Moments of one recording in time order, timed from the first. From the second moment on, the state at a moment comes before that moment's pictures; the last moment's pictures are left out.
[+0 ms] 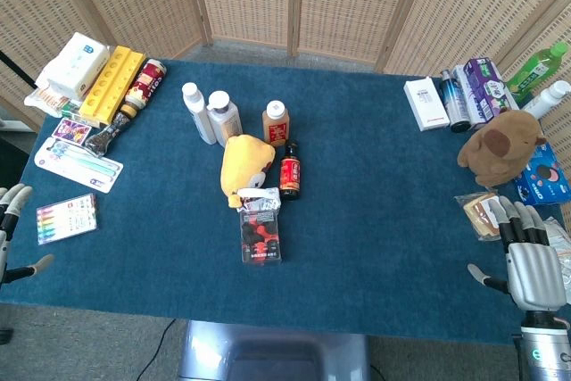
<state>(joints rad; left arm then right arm) -0.08 -1.02 -0.06 -1.69 1.47 1.50 0.02 0.07 -1.13 0.10 -1.74 -1.48 1.52 -0.14</state>
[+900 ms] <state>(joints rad) -0.05 -0.94 -0.06 -1.81 1.47 1.53 0.01 0.45 -1.21 0.05 -1.39 -1.89 1.24 -0.01</state>
